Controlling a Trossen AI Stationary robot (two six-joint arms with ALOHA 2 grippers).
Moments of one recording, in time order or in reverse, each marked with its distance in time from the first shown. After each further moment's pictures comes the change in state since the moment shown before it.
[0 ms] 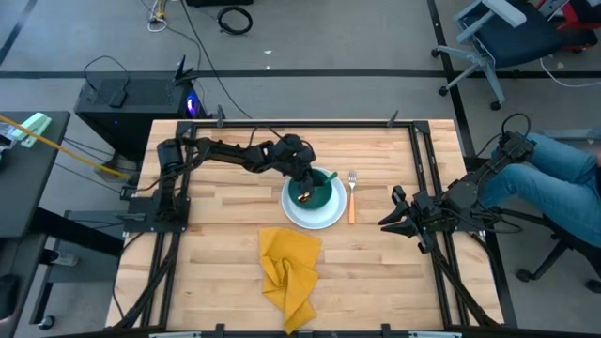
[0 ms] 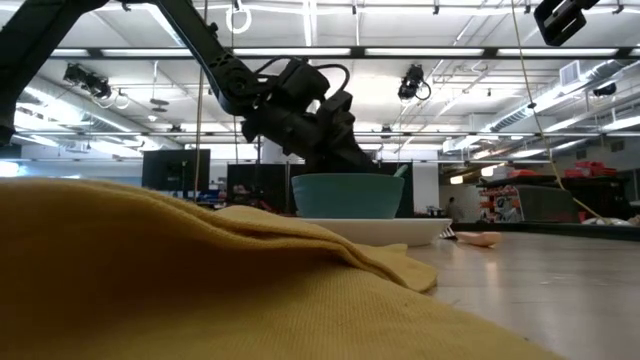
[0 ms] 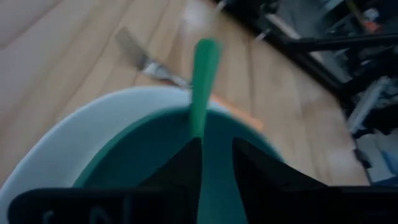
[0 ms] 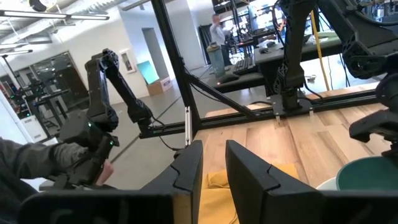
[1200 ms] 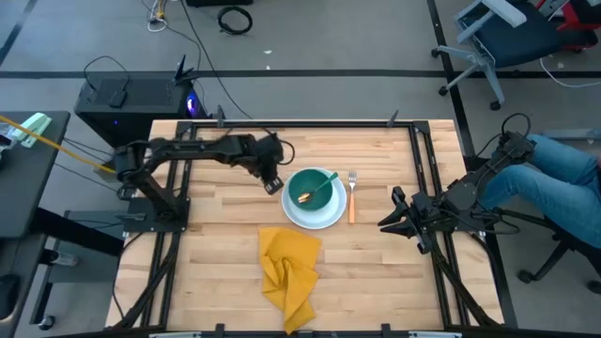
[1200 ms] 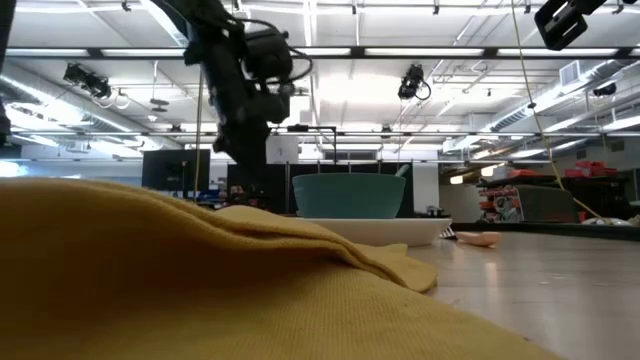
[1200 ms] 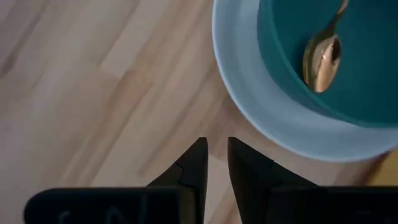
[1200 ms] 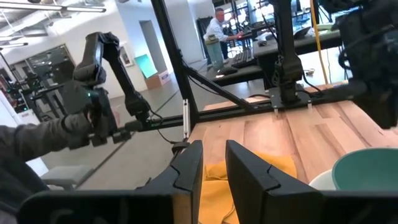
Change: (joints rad) left arm 0.000 -0.367 -0.023 -0.925 -0.486 0.159; right arm 0.000 0.000 0.000 -0.034 0.000 0.012
